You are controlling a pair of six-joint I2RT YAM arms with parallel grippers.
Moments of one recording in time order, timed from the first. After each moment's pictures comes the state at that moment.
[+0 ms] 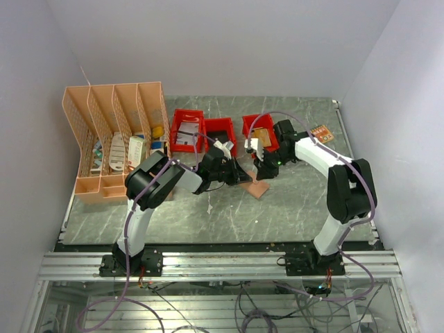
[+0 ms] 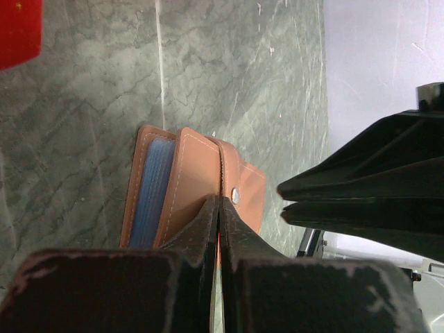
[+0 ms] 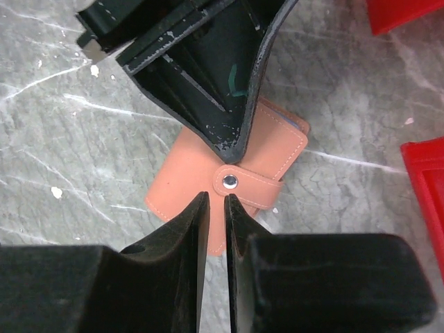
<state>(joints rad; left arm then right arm) -0.73 2.11 0.99 0.71 0.43 -0.97 0.29 1.75 1.22 -0.78 -0.69 -1.00</state>
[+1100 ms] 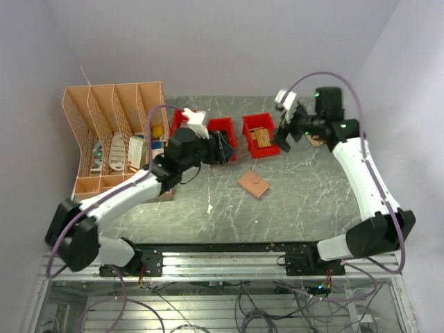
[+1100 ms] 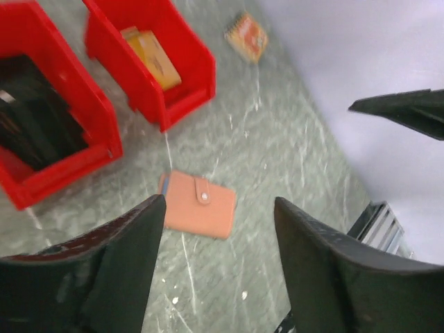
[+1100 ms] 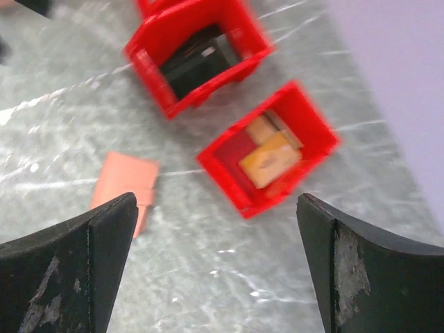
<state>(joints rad) -0.71 1.41 0.93 0.20 0.13 -0.57 0.22 1.45 1.44 -0.75 -0.62 -0.80</state>
